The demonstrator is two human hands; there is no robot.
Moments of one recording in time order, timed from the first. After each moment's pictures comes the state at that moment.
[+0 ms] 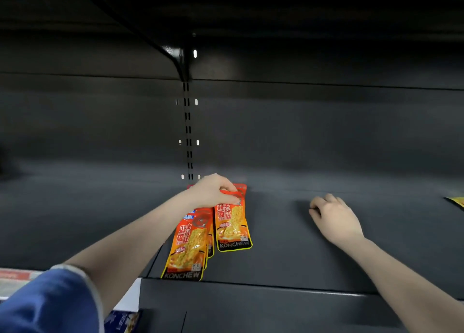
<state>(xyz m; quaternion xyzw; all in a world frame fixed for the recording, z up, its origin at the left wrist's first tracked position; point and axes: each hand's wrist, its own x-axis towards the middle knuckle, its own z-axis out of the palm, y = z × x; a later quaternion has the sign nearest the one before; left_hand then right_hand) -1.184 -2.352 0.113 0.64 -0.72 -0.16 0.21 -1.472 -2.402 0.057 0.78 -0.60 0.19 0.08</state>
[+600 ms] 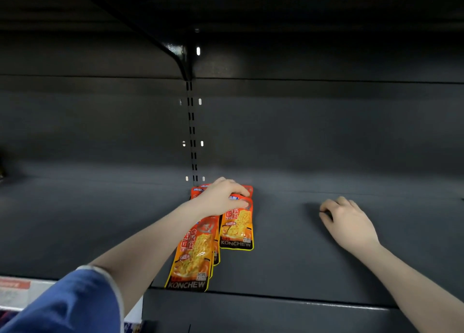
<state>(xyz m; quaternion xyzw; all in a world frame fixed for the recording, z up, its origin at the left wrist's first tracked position) -1.183 -2.373 0.089 0.61 -0.76 -0.10 0.22 -1.474 -2.407 0.053 0.78 -0.59 0.20 0.10</state>
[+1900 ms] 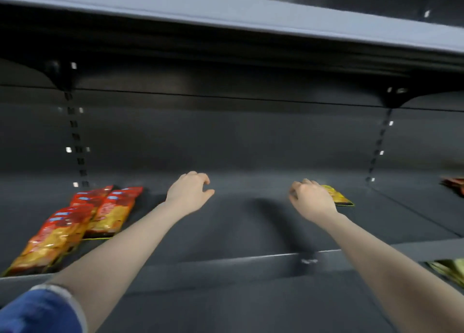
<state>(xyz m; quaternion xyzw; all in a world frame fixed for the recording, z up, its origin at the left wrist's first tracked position) -1.414 -2.354 0.122 0.67 -0.70 0.01 0.24 -1.693 -2.382 0.116 0.74 -0.63 0.15 0.16</state>
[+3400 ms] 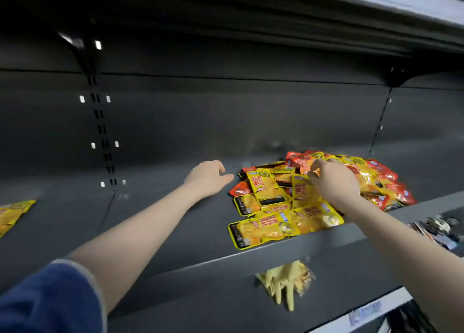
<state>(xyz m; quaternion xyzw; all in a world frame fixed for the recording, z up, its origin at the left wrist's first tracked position) -2.188 -2.563 0.135 0.61 -0.76 -0.10 0.22 -2.450 -2.521 0.134 0.61 -0.74 0.24 0.15</state>
